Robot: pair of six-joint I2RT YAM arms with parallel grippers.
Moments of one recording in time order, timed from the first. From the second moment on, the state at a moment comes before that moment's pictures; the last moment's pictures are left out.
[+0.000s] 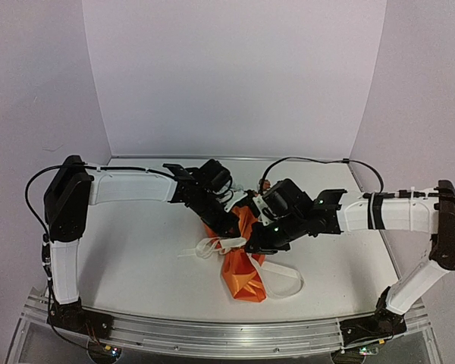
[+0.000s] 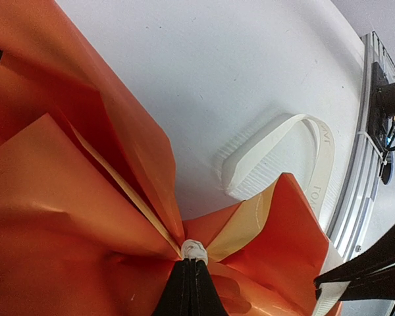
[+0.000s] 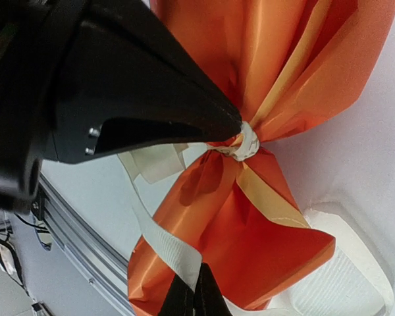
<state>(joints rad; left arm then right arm) -0.91 2.01 1.56 -0.57 0.41 -0.07 0.96 1.58 1.08 -0.43 -0.18 0.73</state>
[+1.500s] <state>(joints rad) -0.81 1.88 1.31 -0.23 0.52 -0.27 0.76 1.69 1.07 -0.11 -0.60 0.91</state>
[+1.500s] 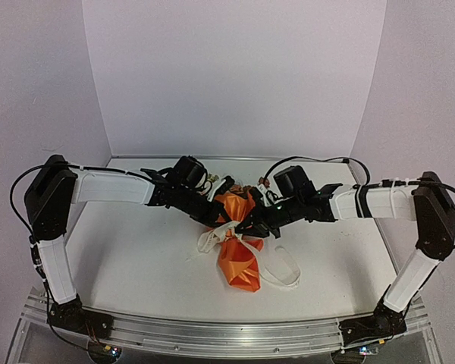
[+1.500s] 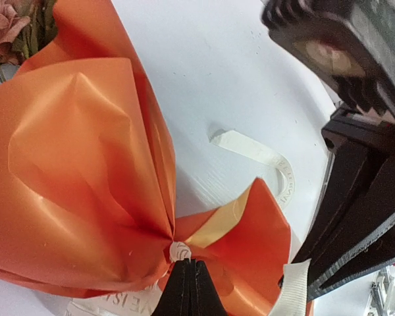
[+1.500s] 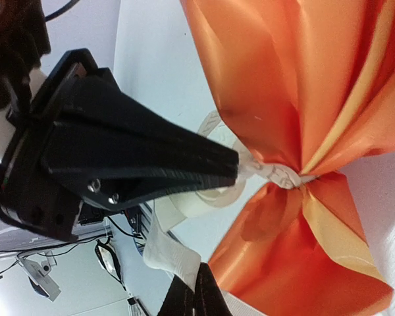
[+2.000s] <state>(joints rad) -0.79 1.88 1.31 -0.20 0.63 -0.29 0.77 1.86 1.10 0.04 -0.63 1.02</state>
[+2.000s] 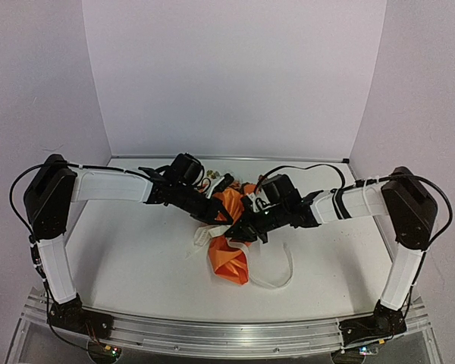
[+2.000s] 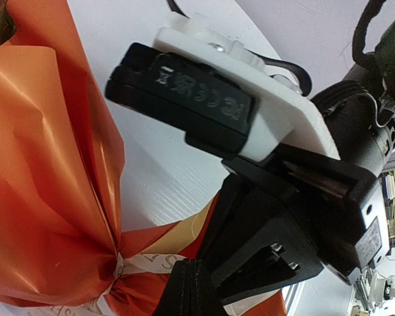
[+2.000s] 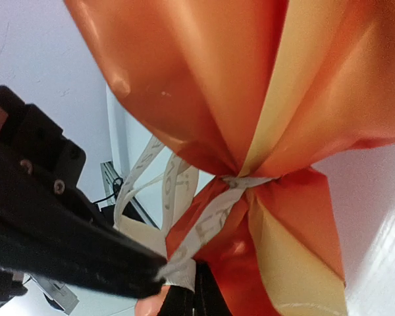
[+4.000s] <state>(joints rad) -0.95 1.86 1.21 0.04 0.39 -0.50 0.76 1.67 0.67 0.42 -0.45 1.13</state>
